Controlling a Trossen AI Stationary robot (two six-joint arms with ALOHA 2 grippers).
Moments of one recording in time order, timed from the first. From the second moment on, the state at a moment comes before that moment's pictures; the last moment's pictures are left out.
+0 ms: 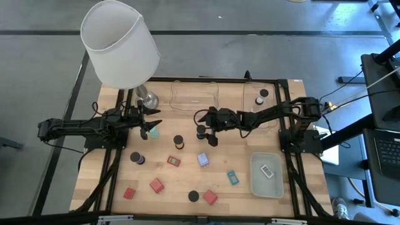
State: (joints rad) left arm 0.14 0.25 0.05 0.21 -0.14 -0.08; right arm -0.06 1.80 0.84 0.47 -0.06 0.03
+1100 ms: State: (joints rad) left arm 0.14 0.25 0.05 0.20 -0.15 -0.08; right arm -0.10 1.47 0.84 0.22 0.10 0.21
